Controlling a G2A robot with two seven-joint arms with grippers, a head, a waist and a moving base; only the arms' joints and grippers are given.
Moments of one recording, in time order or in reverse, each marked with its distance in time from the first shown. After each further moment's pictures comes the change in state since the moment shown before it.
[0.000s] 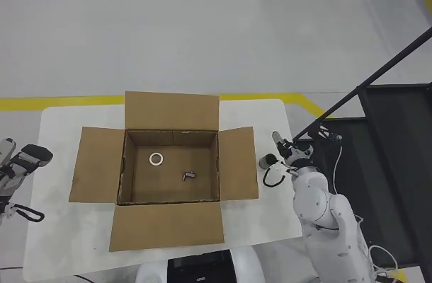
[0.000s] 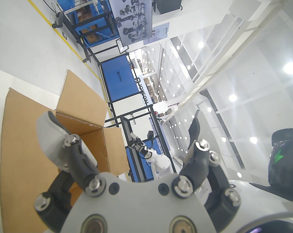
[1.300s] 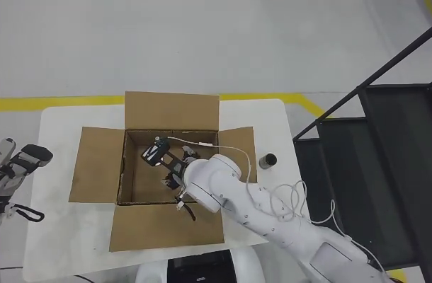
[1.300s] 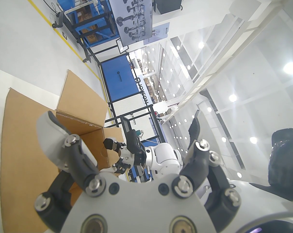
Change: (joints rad) left arm 0.000 0.000 0.000 0.000 0.000 0.000 0.000; right arm 0.748 -0.100 -0.787 0.426 -0.312 -0.400 0.799
